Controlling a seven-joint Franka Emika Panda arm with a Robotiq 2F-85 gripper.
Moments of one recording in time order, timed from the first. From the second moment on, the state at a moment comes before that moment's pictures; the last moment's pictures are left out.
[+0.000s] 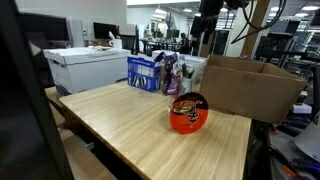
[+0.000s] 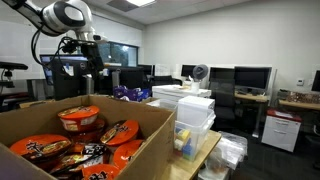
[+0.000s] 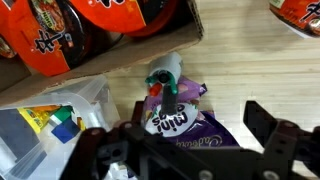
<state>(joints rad) 0.05 -0.29 0.09 -2.34 -0.19 2.16 0.41</state>
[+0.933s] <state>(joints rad) 0.16 -0.28 0.15 -2.40 -0.10 2.29 0.22</state>
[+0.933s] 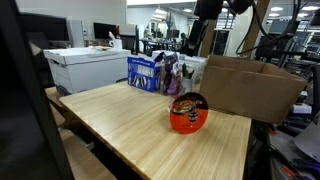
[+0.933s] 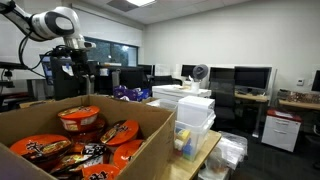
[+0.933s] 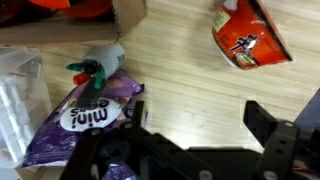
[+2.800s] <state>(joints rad) 0.21 -0.06 0.14 -2.36 0.04 2.28 -0.26</state>
